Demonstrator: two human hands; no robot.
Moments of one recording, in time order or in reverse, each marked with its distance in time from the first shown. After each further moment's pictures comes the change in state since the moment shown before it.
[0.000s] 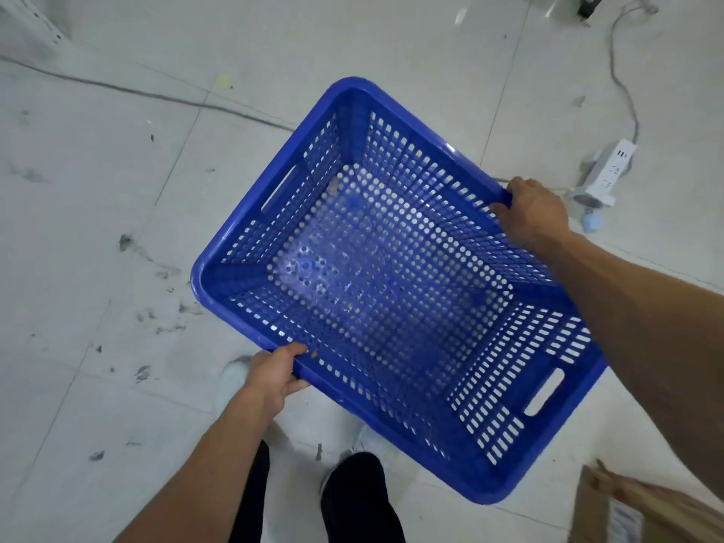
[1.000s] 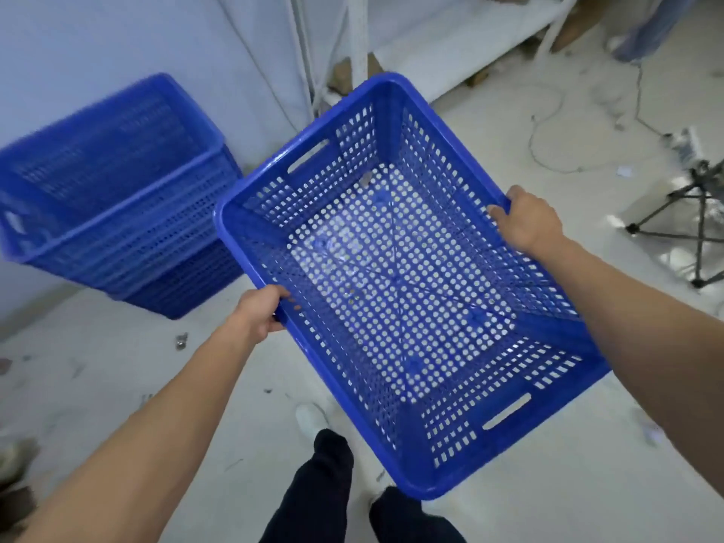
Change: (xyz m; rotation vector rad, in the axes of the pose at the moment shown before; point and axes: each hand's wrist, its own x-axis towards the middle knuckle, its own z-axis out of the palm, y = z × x) left_hand -0.364 0.191 -0.354 -0.352 0.272 0.347; right_hand -0.163 -0.392 -0.403 0.158 0.079 -0.528
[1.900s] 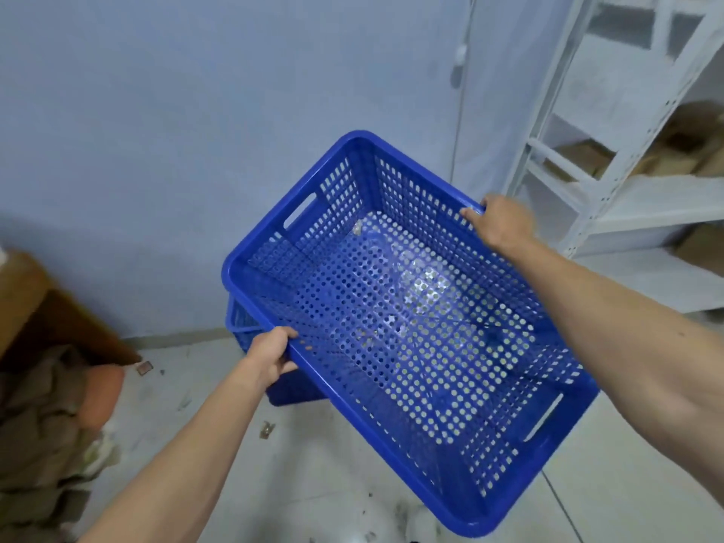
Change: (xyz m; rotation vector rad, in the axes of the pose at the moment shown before) left_hand -0.003 0.196 -0.288 -0.641 0.258 0.137; right_hand 0.144 -0.557 -0.104 0.033 0.197 -0.603
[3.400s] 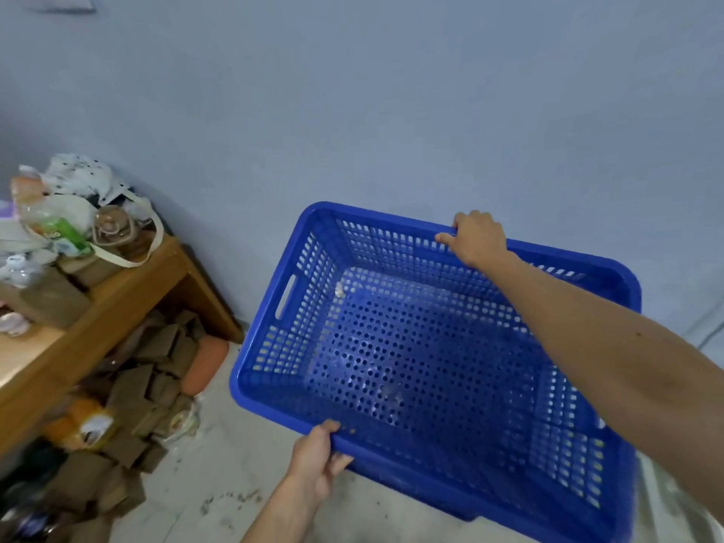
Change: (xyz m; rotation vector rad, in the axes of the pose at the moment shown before) left_hand 0.180 0.089 0.006 -0.564 0.391 -0.128; right_hand 0.318 -0.358 0.247 -0.073 -0.246 -0.648
